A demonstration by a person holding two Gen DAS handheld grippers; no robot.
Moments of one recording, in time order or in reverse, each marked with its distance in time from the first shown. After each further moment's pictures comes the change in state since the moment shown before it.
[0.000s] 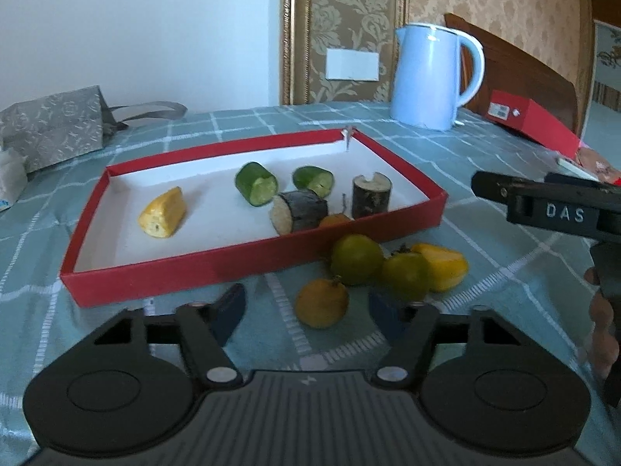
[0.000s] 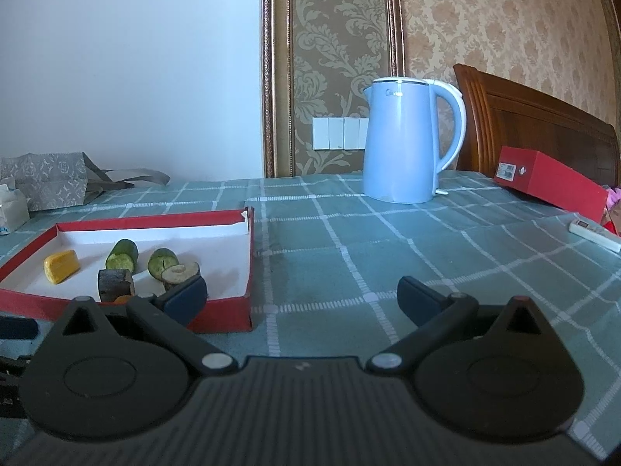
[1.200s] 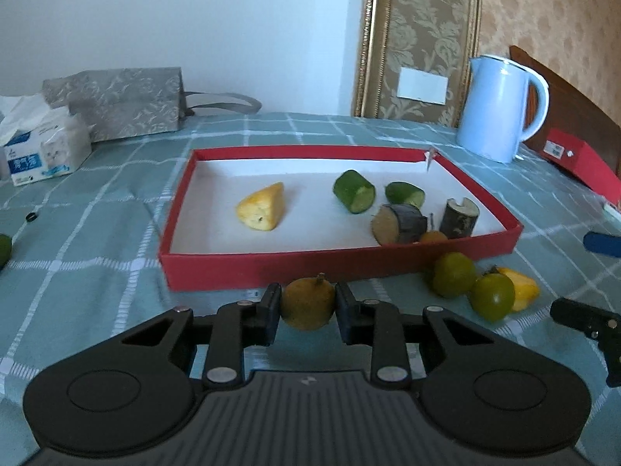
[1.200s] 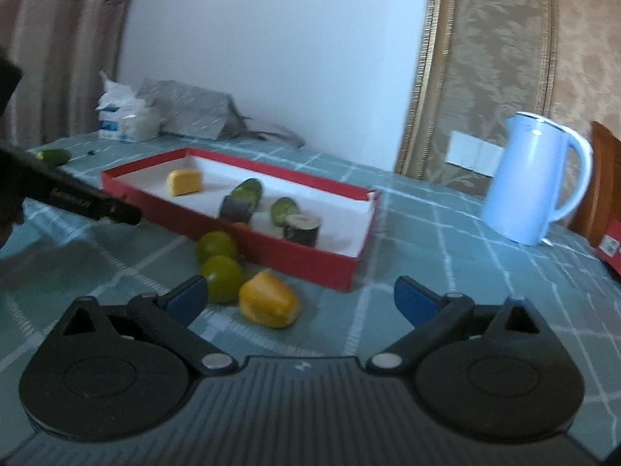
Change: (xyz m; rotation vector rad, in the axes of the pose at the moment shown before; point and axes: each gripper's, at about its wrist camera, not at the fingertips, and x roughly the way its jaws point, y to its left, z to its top) left arm -0.014 0.059 -0.006 -0.157 -0.036 0.126; right arm -0.019 0.014 -0.014 -0.348 0.037 0.393
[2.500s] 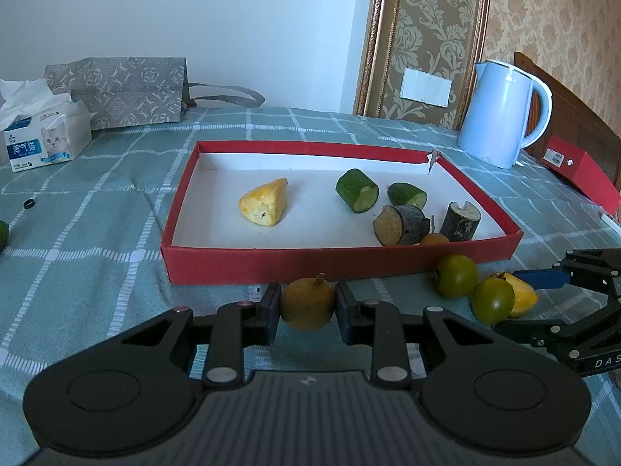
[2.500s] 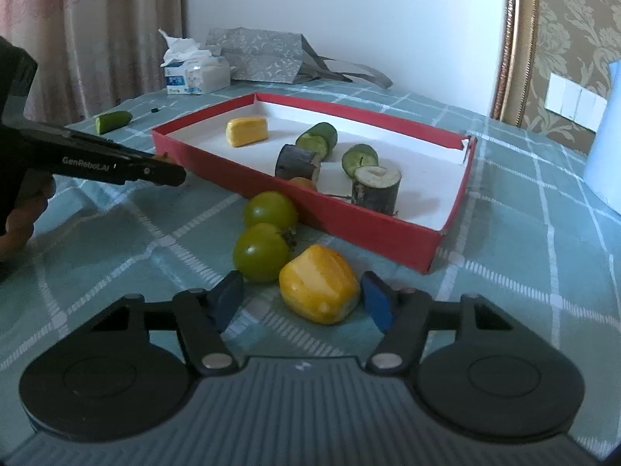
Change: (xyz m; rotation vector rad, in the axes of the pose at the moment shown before) left arm 0.001 0.006 0.000 -0.032 0.011 -0.019; right arm 0.055 -0.017 0.004 0.011 0.191 0.313
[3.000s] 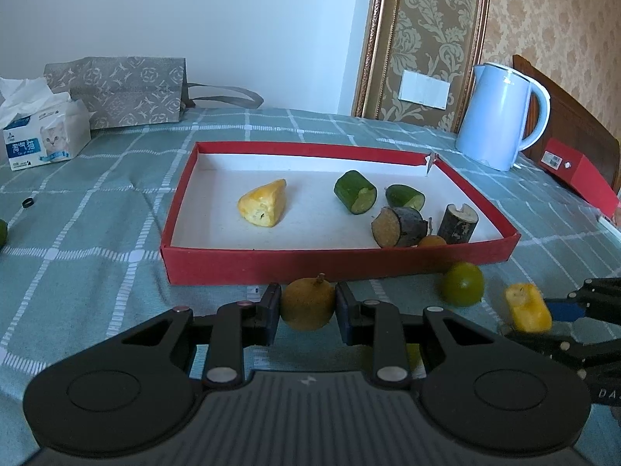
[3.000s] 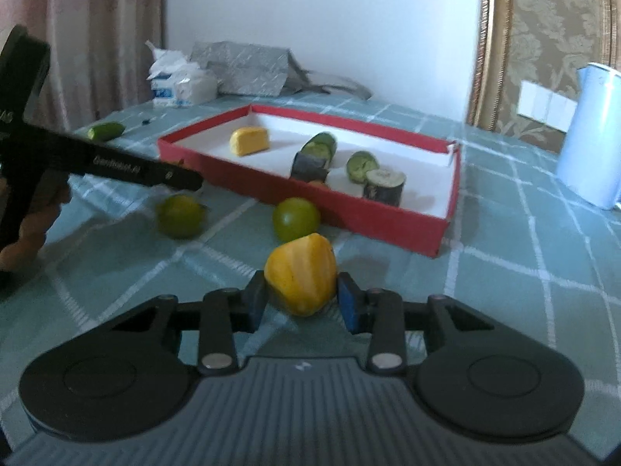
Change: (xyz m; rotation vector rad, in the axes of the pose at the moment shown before) left arm -0.002 0.002 0.000 -0.009 -0.004 -0.011; right arm -0.020 0.037 -0.010 0.037 -0.054 -0.108
